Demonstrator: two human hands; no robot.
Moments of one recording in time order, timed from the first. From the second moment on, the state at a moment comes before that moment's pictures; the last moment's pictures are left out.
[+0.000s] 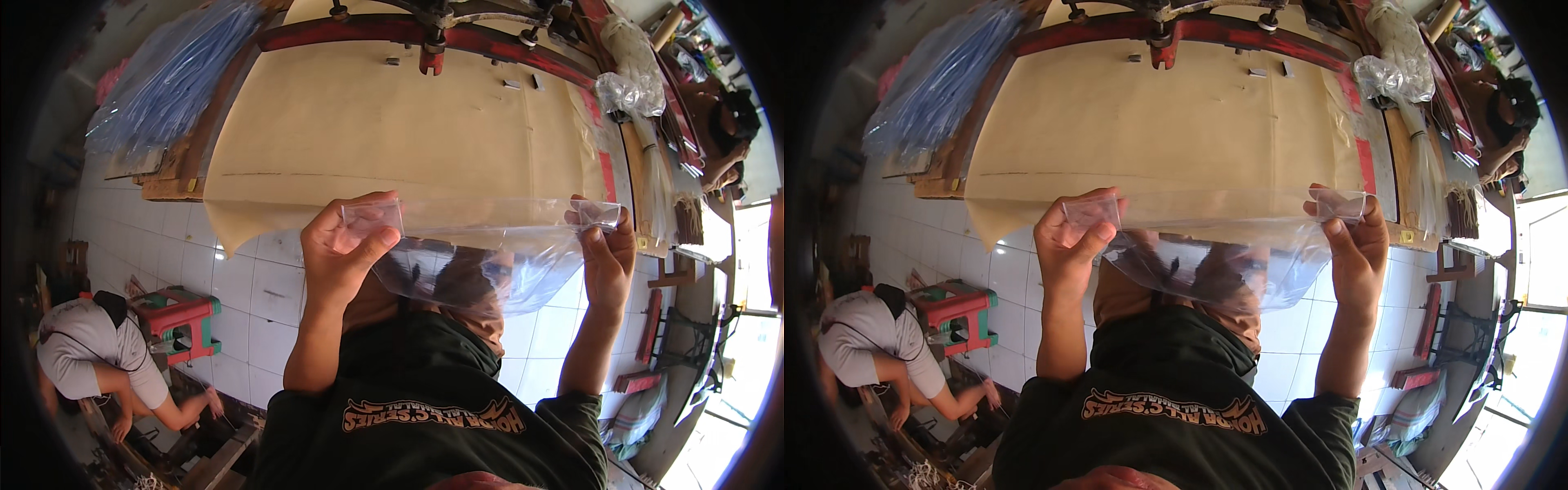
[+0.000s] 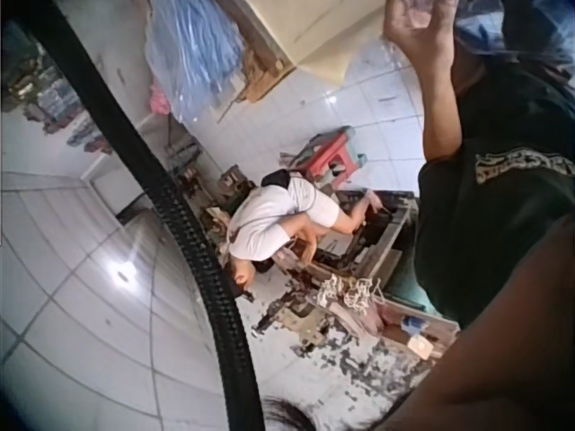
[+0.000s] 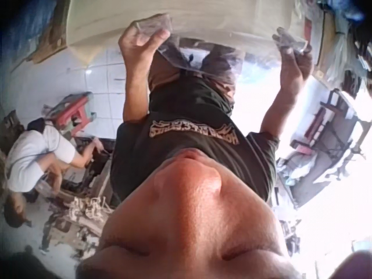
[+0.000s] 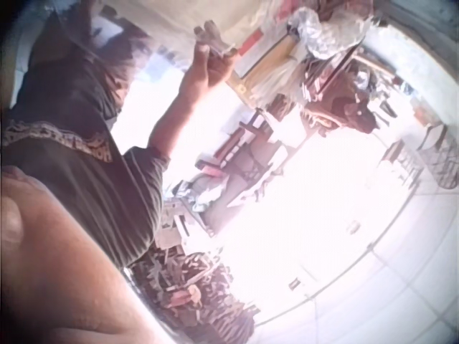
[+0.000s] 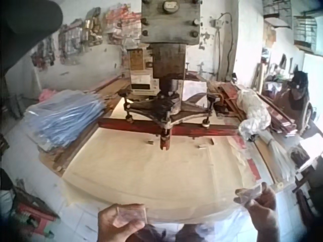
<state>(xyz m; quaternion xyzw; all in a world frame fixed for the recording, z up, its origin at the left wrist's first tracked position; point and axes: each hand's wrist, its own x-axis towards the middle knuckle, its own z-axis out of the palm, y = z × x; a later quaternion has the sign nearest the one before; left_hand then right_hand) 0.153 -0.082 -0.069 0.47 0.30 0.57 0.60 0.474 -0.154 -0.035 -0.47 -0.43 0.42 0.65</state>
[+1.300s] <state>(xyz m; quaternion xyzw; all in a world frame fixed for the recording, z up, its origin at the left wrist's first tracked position) 0.148 -0.060 -0.046 0.51 0.35 0.56 0.56 0.463 -0.135 -0.016 -0.52 -0.42 0.40 0.63</state>
